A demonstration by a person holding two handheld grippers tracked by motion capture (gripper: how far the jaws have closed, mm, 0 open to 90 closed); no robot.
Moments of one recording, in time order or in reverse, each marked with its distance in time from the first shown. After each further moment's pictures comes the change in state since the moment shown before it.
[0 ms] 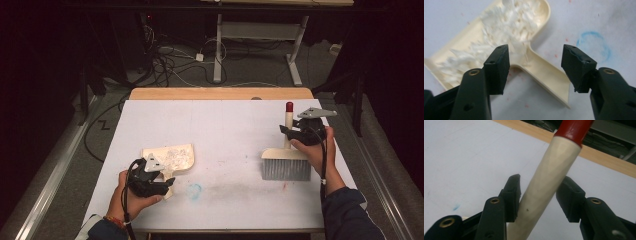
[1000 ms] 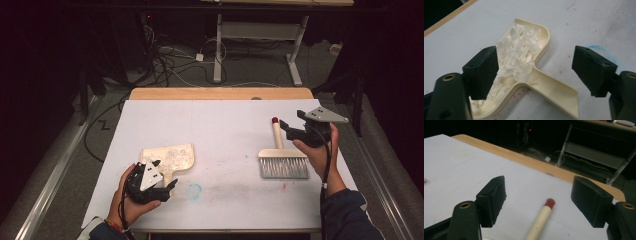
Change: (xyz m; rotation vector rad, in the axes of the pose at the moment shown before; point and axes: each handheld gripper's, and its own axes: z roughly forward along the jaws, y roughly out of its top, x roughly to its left) left arm -0.011 -0.017 0.000 -0.165 0.099 0.123; right arm 0.013 0.005 -0.026 -0.225 -0.059 0.012
